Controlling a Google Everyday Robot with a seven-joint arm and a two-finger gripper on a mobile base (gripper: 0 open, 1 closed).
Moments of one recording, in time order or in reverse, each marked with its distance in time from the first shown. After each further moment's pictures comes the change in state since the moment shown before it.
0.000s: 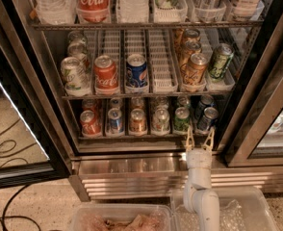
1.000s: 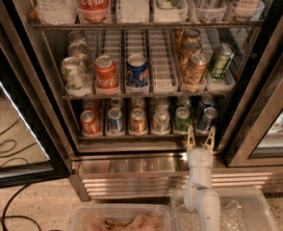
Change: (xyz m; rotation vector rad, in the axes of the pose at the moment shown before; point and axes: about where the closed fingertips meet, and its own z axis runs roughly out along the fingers) arm -0.002 -0.005 0.002 0.011 -0.003 0.002
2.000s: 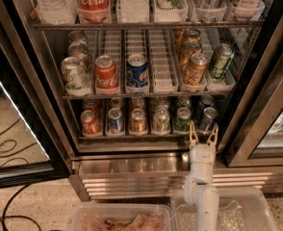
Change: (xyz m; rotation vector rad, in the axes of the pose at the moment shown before) arm -0.002 -0.017 0.015 0.071 -0.031 -0.010
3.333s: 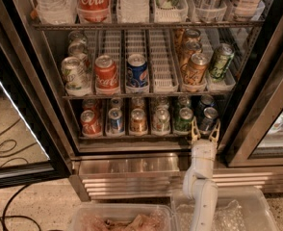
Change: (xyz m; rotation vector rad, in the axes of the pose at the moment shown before) arm 0.003 -0.010 0.017 0.057 -0.022 -0.013
